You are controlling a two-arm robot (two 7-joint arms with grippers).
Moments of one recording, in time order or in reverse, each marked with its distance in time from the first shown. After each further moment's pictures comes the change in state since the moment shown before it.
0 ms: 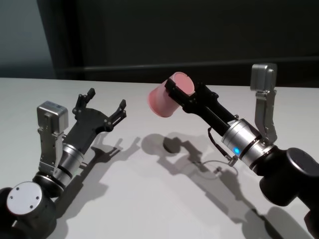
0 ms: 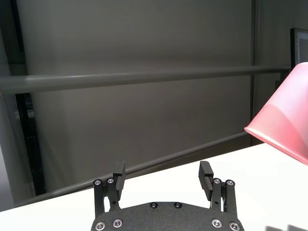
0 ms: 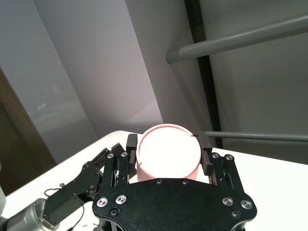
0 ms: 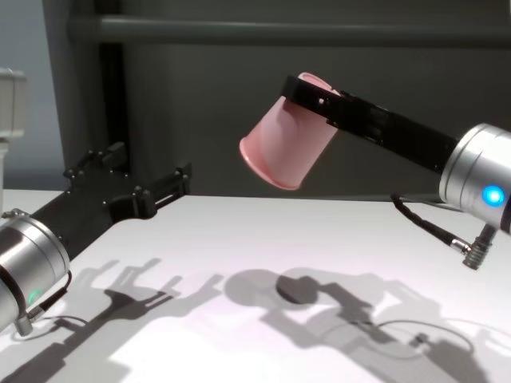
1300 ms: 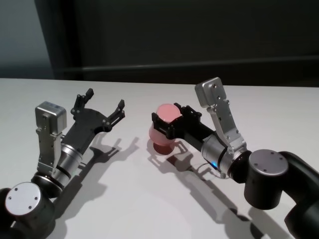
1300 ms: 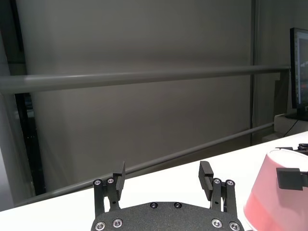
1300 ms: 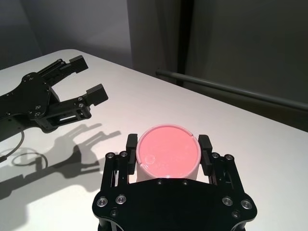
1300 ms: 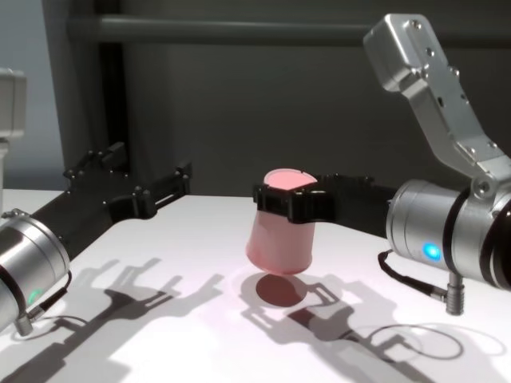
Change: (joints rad) left arm 0.000 0.000 0.000 -0.001 0.000 0.001 0.000; right arm 0.035 -0.021 -0.098 -0.019 -0.333 0.224 -0.235
